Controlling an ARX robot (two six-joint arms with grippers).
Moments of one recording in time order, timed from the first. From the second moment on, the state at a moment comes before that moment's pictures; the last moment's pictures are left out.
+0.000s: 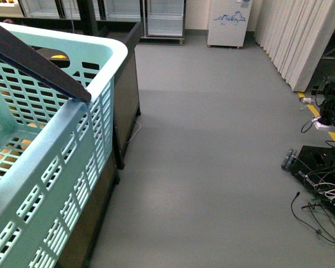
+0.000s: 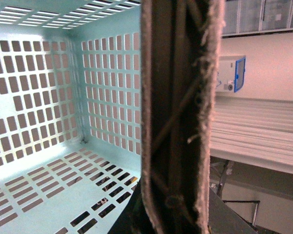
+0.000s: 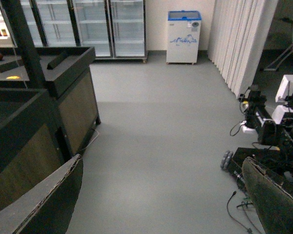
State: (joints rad) left arm -0.09 0.89 0.75 -0.30 -0.05 -1.45; right arm 0.00 0.00 0.02 0.00 0.00 0.00
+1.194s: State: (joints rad) left arm -0.09 0.89 0.75 -0.30 -0.05 -1.45; right arm 0.00 0.00 0.02 0.00 0.00 0.00
